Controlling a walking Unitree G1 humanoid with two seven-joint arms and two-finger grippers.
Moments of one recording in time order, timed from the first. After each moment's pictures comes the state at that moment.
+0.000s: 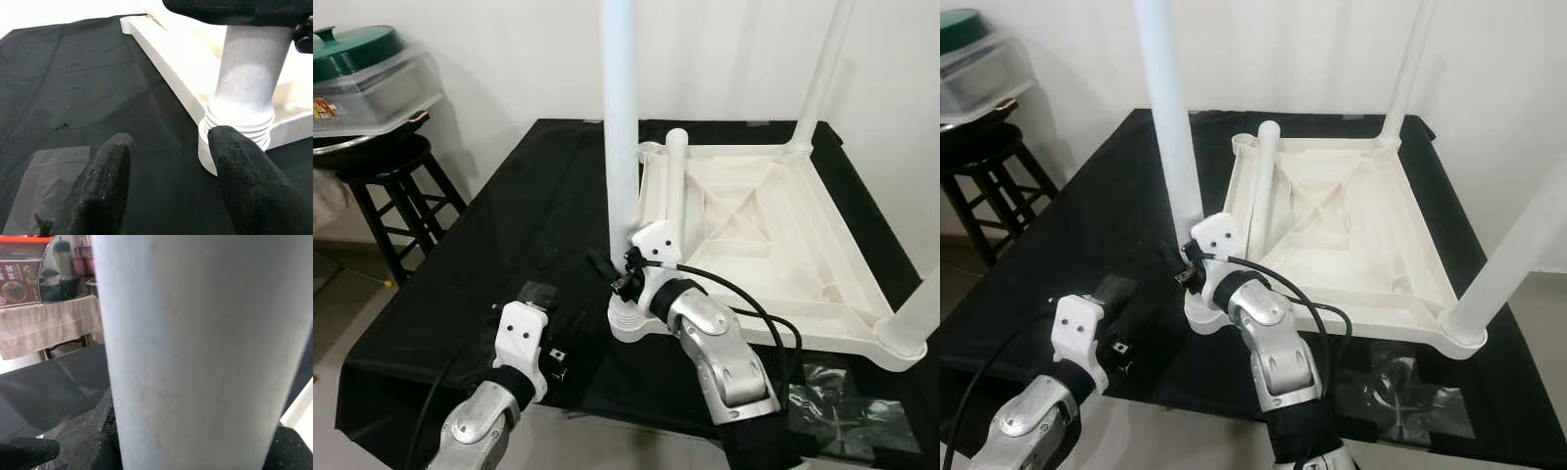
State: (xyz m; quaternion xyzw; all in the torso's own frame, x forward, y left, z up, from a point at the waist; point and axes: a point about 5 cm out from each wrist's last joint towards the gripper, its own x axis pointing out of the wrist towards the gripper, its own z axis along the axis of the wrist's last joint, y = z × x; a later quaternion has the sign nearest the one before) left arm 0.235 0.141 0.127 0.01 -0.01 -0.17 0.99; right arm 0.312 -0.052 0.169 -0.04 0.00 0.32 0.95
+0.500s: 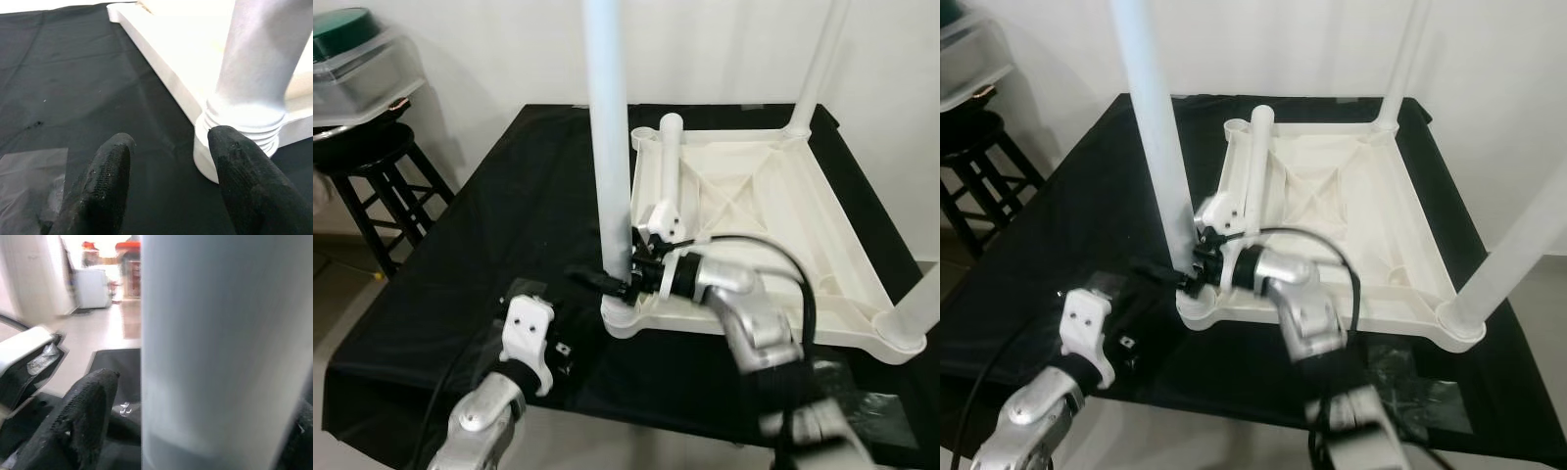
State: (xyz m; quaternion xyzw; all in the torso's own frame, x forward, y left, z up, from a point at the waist) left arm 0.243 0.135 0.124 0.01 -0.01 -0.18 0.98; right arm 0.329 -0.068 0.199 -0.07 -0.04 0.60 0.79
